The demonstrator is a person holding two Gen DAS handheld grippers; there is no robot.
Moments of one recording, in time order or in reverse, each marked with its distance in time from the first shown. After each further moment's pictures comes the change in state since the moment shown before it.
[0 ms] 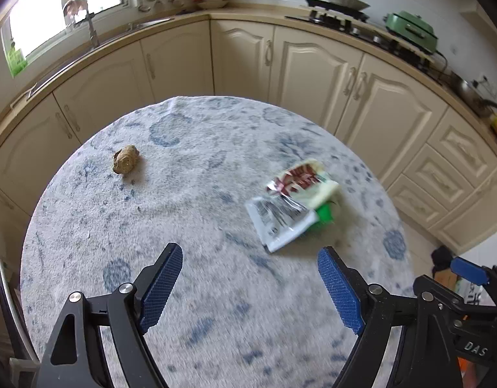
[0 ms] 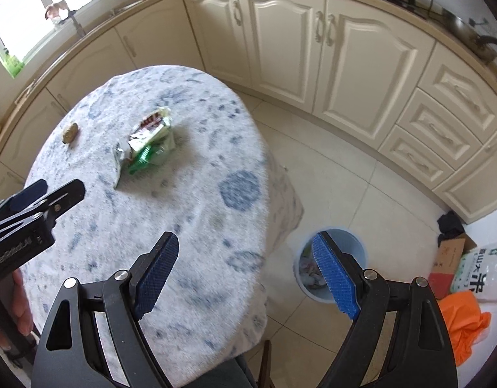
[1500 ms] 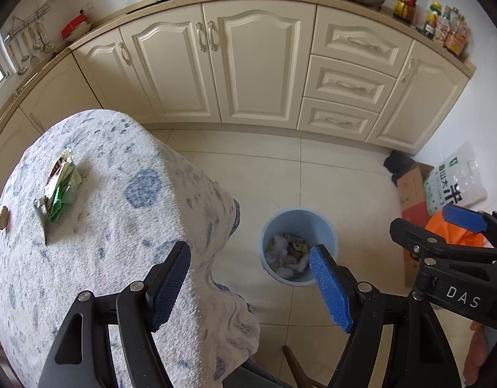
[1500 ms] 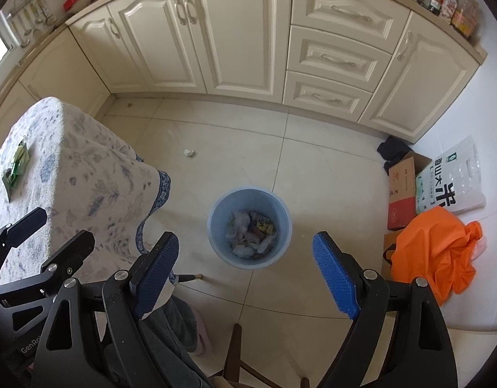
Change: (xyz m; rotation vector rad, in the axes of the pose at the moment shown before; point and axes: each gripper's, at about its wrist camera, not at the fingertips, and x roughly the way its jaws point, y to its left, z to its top) left arm 0.044 -0.246 -0.081 0.438 0.092 -0.164; right arm -0.033 -0.189 -0.103 0.334 0.023 -0.232
